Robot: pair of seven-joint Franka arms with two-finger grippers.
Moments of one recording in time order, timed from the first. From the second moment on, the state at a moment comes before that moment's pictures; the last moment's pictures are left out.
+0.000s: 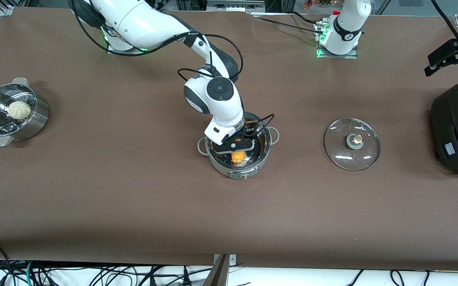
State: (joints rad) left arm -0.01 -0.04 0.01 -1.46 0.00 1.37 -0.07; right arm 0.55 0.86 0.32 -1.22 -0.28 2.24 0.80
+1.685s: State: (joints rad) left arm -0.01 -0.03 0.01 -1.46 0.00 1.37 -0.07; right arm -0.07 0.26 0.16 -1.47 -0.03 1.71 -0.12
